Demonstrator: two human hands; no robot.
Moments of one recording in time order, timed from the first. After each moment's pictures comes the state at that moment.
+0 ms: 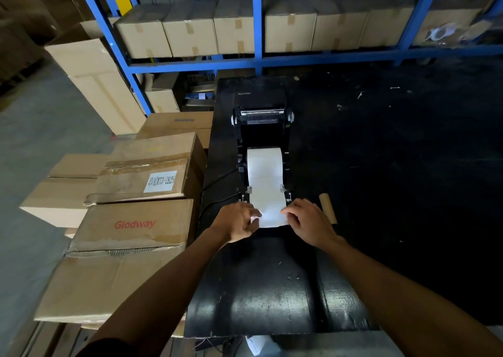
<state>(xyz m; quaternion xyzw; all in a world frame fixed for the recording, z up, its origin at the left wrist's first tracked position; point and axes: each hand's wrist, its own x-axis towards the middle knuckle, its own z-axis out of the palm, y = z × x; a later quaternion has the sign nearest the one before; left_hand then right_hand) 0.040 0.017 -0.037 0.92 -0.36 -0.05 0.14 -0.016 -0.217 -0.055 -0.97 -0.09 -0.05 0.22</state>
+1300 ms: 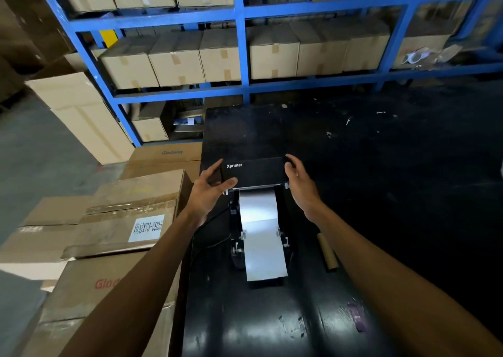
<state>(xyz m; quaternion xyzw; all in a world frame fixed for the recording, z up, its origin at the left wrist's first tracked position) 0.168 0.008 0.067 0.75 -0.03 -0.11 0.66 0.117 -0.219 0.074 -0.77 0.18 -0.04 0.61</state>
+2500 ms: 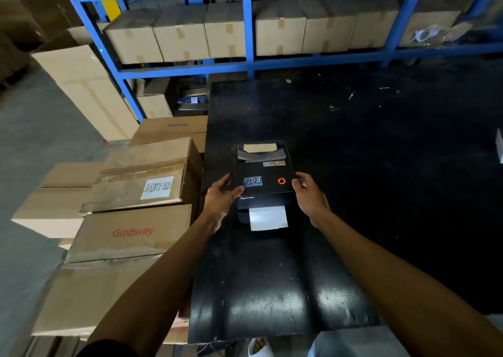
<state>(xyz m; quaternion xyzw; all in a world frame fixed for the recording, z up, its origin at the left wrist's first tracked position) 0.061 0.016 0.010 0.73 0.08 -0.14 0.67 0.014 -0.197 0.012 -0.79 0.27 0.00 0.56</state>
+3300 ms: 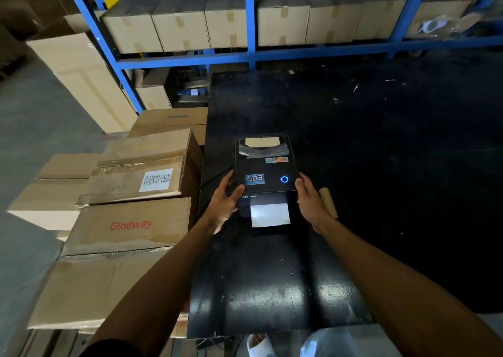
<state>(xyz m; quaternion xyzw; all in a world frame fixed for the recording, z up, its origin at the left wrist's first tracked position) 0.052 0.022 -0.016 0.70 0.03 -0.21 0.68 0.013 -0.196 -0.036 -0.75 0.24 0.02 0.61</state>
